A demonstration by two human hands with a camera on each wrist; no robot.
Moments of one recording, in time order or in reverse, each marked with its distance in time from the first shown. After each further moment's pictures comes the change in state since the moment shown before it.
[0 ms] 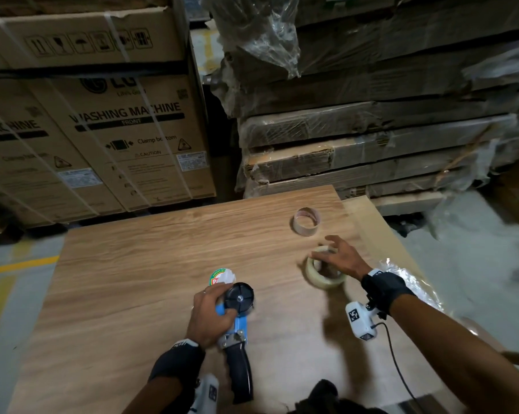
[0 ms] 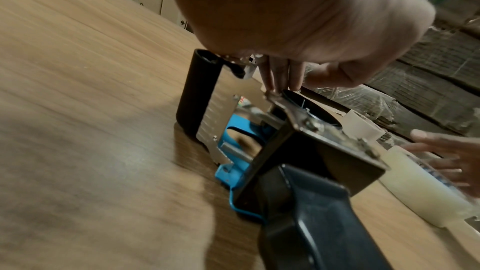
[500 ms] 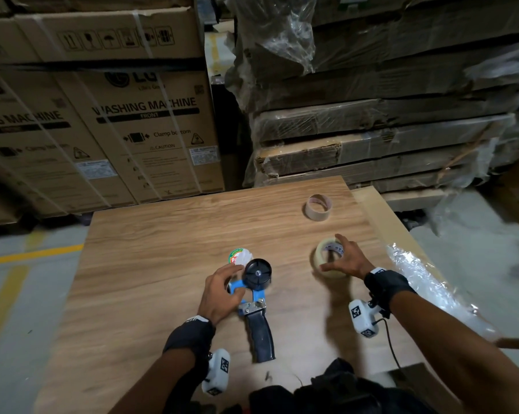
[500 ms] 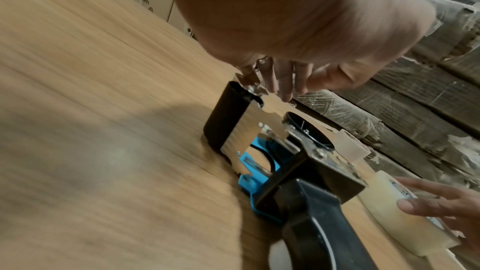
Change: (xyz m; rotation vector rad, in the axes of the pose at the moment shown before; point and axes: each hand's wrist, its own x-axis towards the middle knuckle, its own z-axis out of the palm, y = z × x) left_hand -0.032 0.013 -0.037 -0.119 0.004 0.033; right_hand -0.052 0.011 0.036 -0.322 0.037 0.005
